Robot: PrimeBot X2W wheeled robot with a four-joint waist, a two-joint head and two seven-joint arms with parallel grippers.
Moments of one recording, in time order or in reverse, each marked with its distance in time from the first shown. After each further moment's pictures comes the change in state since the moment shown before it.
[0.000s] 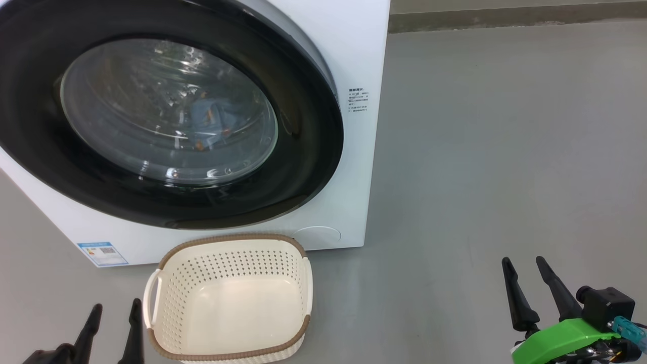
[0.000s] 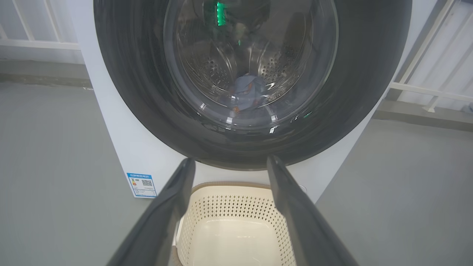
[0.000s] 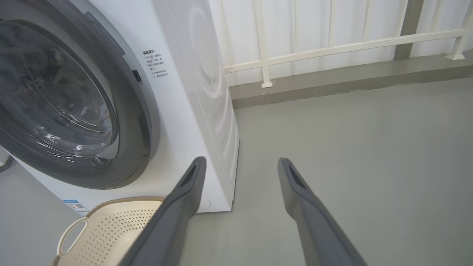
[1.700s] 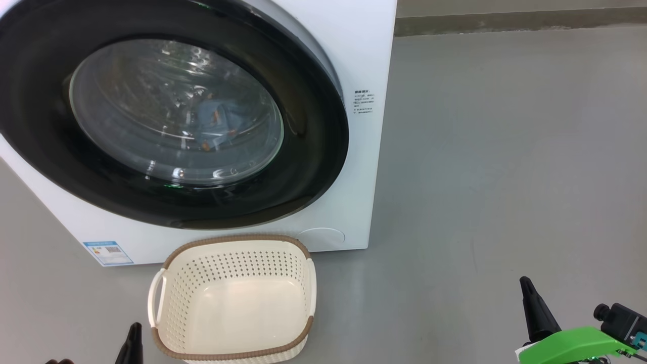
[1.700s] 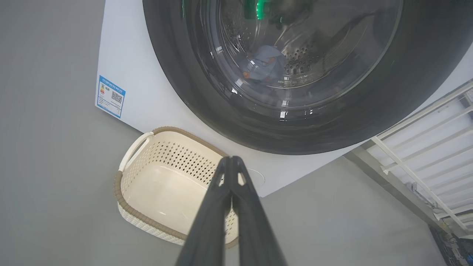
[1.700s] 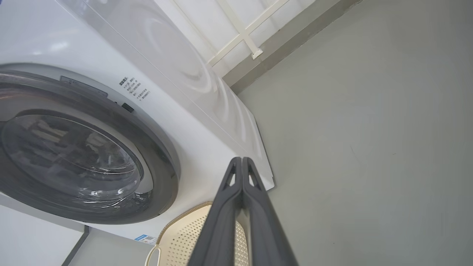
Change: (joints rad) left arm -0.002 -0.089 0.017 0.066 -0.407 0.000 0.127; right arm 0.024 0.045 -0.030 0.032 0.437 0.000 0.126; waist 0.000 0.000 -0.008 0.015
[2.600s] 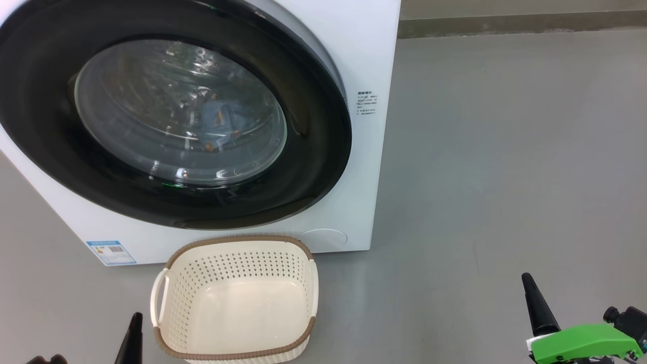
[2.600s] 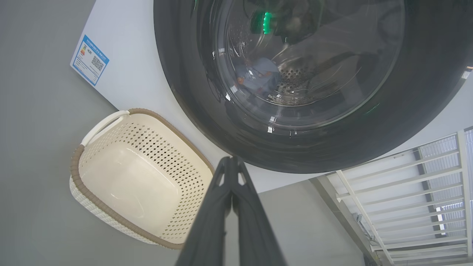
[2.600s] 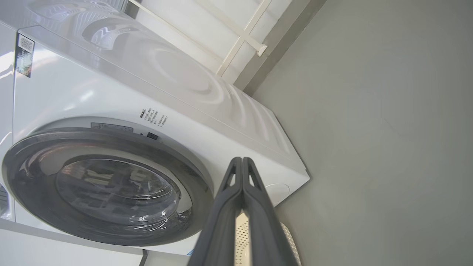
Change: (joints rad) left arm -0.039 -0.021 0.031 0.001 -0.255 0.000 0.077; right arm -0.001 0.015 -0.018 -0.030 0.265 0.000 0.078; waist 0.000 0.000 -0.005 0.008
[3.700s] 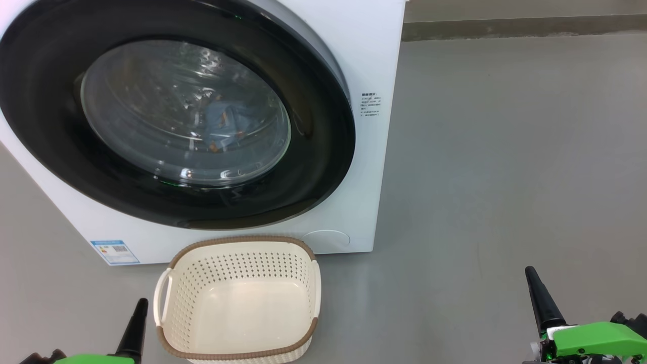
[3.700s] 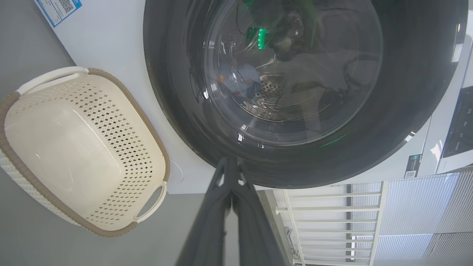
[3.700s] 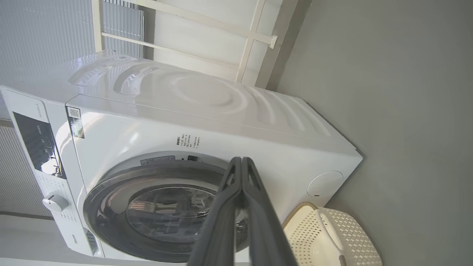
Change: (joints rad) left arm -0.044 -0.030 0.037 0.002 -0.309 0.000 0.095; right arm -0.003 0.012 -0.026 -0.036 0.345 0.000 0.097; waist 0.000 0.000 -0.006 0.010
